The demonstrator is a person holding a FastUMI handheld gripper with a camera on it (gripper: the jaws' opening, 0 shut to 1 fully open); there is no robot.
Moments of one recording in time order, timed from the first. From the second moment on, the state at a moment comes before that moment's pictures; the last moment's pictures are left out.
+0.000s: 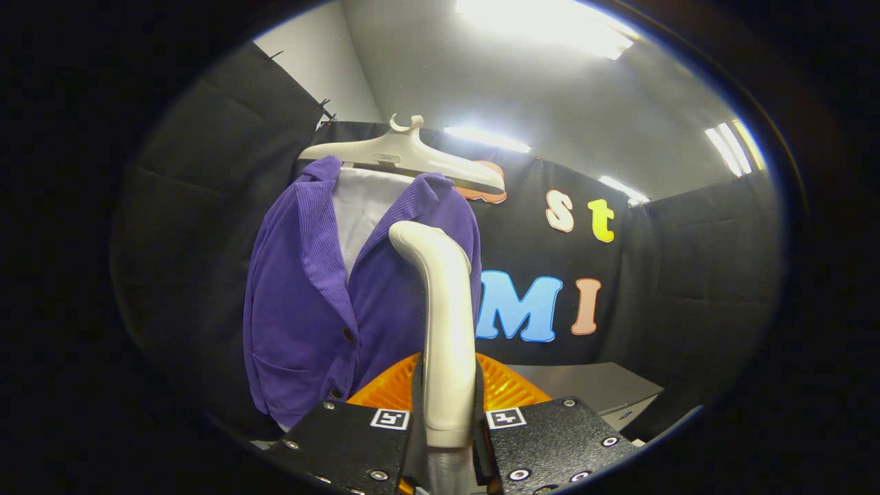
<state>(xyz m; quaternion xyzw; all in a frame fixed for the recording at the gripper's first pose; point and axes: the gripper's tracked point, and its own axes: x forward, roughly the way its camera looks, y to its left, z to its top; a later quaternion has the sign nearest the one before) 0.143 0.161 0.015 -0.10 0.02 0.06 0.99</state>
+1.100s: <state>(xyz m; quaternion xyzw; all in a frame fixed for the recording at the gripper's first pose) 0.091 0.125 -0.165 -0.14 0.16 0.07 0.97</state>
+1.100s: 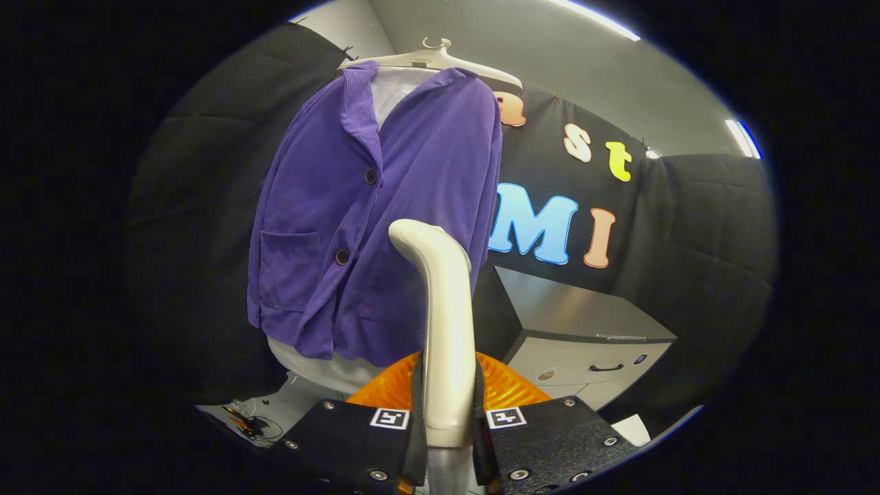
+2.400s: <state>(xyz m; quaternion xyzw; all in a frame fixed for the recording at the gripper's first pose) -0.005 0.177 -0.188 -0.15 0.20 0.17 0.95</state>
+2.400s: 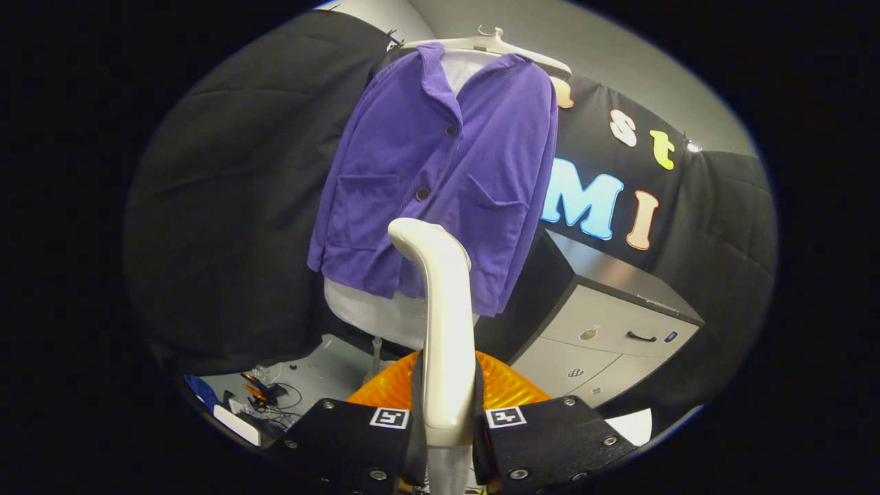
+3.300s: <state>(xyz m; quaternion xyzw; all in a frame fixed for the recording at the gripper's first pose) 0.069 0.291 -0.001 -0.11 0.01 0.19 0.97</state>
